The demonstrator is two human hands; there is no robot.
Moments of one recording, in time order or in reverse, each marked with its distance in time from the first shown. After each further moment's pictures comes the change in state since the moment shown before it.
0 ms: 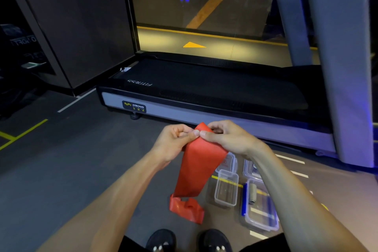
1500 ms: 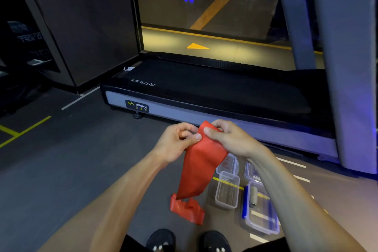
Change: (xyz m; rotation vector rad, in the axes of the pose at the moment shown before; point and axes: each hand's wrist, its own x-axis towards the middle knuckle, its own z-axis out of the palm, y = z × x) left_hand 0.005 -0.011 -0.013 0.113 0.000 0.063; right_hand 0.011 0.006 0.008 -0.006 0.087 -0.018
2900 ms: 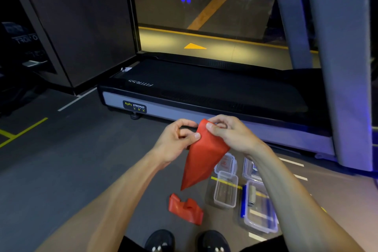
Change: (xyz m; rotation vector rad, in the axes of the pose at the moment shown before) left_hand -0.001 0.008 0.006 -0.097 -0.004 -0.006; right_hand -0.006 -0.009 -0.008 0.075 0.064 -0.020
